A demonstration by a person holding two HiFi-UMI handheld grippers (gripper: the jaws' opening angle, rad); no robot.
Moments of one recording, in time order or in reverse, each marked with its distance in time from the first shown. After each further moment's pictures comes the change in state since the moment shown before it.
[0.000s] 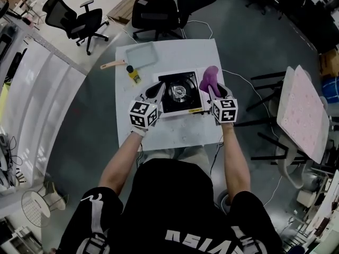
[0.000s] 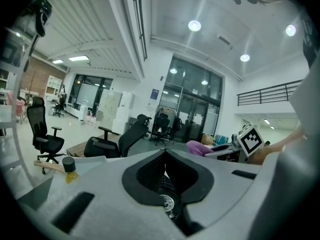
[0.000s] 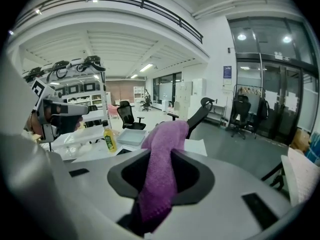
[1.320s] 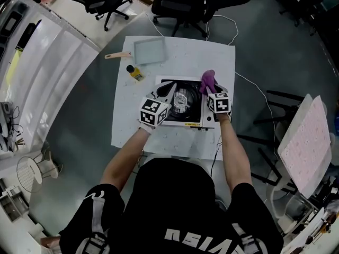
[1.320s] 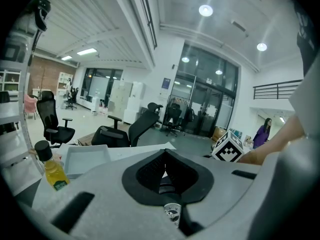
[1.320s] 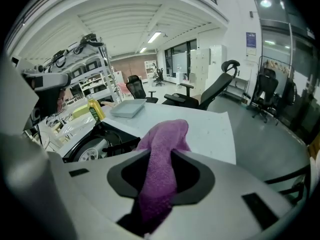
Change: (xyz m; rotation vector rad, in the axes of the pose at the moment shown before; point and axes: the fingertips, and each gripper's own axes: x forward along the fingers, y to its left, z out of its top) left arm 0.108 0.027 -0.041 -0.053 0.117 0.138; right arm 0.176 -0.041 -0.083 -0.031 0.322 0.210
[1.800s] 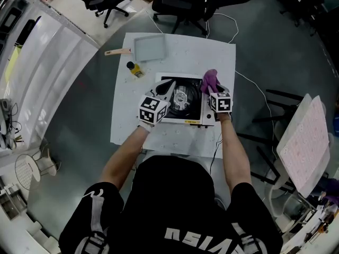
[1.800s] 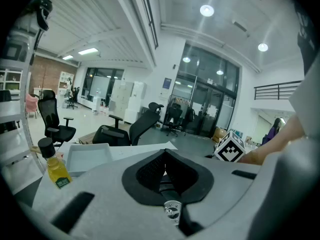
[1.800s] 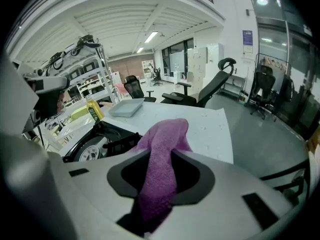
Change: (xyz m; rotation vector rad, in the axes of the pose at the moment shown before) left arm -0.006 0.004 -0.004 -0.009 0.003 0.007; right arm -0.005 -0.004 -0.009 0.030 0.005 -0.010
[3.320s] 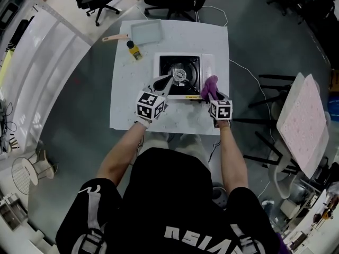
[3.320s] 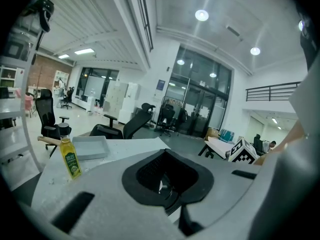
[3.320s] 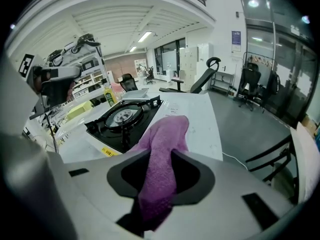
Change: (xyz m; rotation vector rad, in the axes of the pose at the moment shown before) left arm -0.087 -0.057 -0.042 0.014 -0.021 -0.068; right arm -0.107 0.053 -0.127 0.057 0.019 -0.082
